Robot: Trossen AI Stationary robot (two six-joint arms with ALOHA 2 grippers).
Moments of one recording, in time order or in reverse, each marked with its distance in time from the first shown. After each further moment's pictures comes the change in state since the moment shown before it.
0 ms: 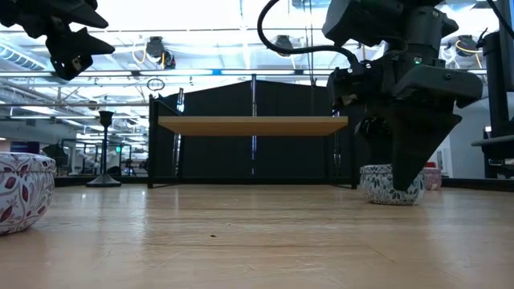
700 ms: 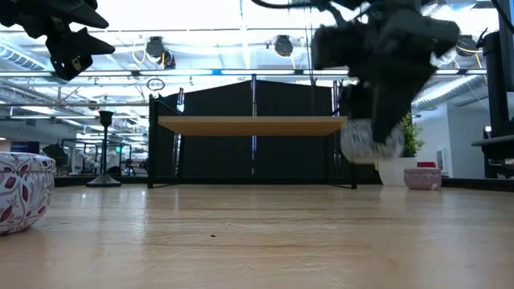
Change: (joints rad) left arm 0.000 0.000 0.000 0.000 -0.004 -0.004; right arm -0.020 -0.031 0.203 -0.199 -0.001 -0.109
